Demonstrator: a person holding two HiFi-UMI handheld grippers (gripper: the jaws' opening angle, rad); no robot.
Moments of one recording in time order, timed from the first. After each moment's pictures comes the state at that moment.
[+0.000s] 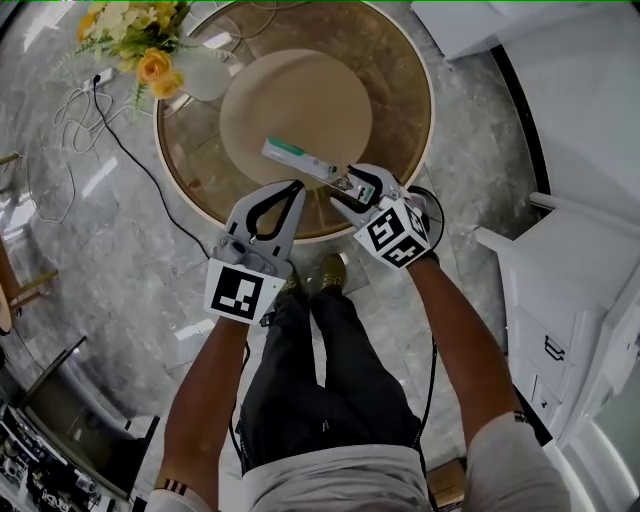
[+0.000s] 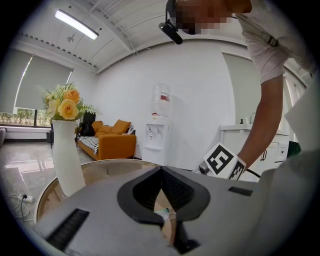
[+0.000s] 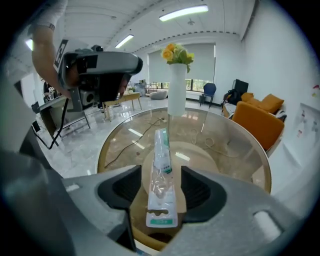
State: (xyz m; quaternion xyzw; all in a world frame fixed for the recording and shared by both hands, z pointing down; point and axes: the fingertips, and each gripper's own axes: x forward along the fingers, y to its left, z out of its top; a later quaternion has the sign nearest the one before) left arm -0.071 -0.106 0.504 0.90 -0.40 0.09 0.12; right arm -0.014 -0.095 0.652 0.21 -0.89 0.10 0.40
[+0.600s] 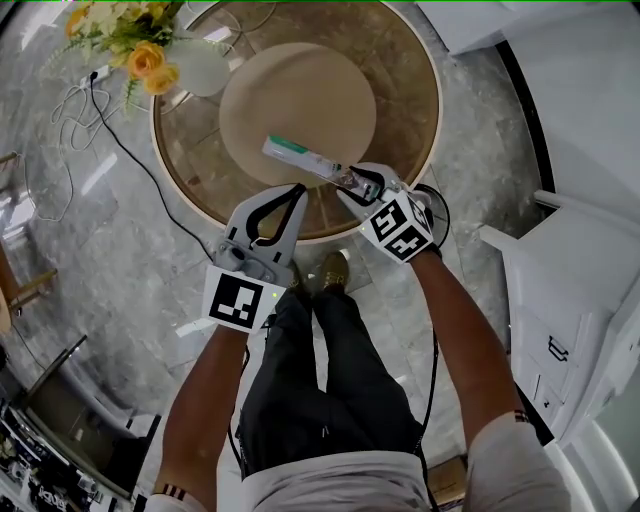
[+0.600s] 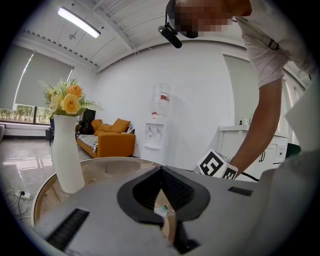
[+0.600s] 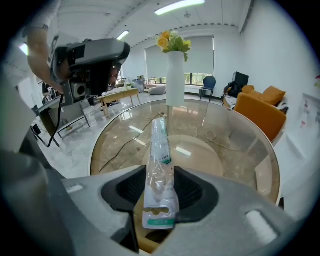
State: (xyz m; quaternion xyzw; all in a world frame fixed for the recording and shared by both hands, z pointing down) left arm -0.074 -0.102 0.515 0.91 -0.39 0.09 0.12; right arm -0.012 -0.099 0.684 0.21 -0.88 0.12 0.41
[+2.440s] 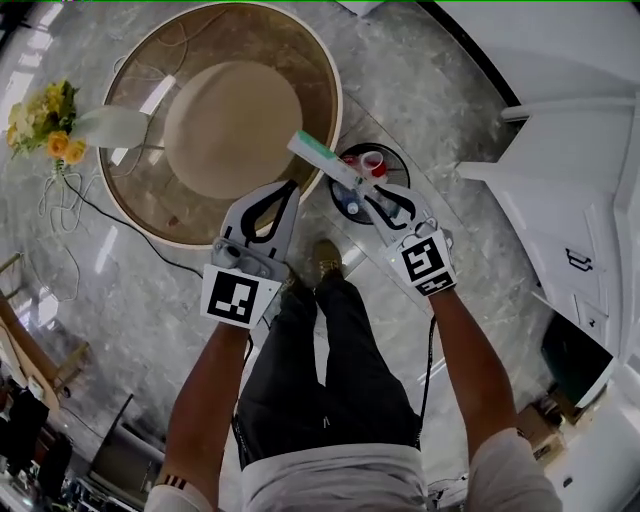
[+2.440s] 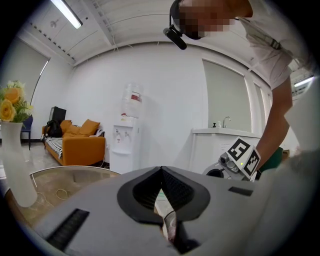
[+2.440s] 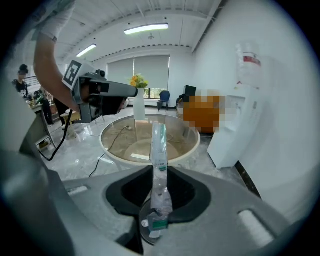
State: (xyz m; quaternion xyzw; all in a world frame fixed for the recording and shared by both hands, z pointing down) left arm 0.057 -0.047 0.479 0.96 -0.26 0.09 0.10; right arm 0.159 0.010 0.586 0.45 -0.82 0.14 0.33
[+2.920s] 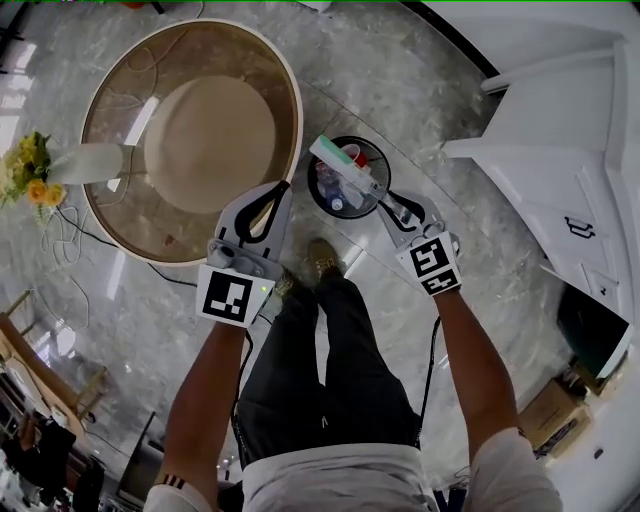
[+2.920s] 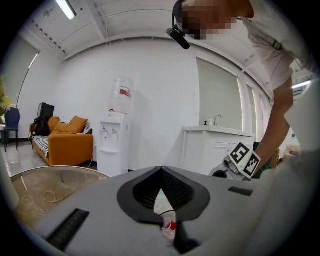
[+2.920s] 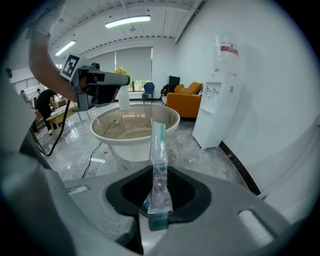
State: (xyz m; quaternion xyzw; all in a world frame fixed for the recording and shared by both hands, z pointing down) left arm 0.113 -0.030 0.482 0.97 -0.21 0.10 0.10; right arm 0.241 0.069 0.610 0.52 -0.76 0.20 0.34
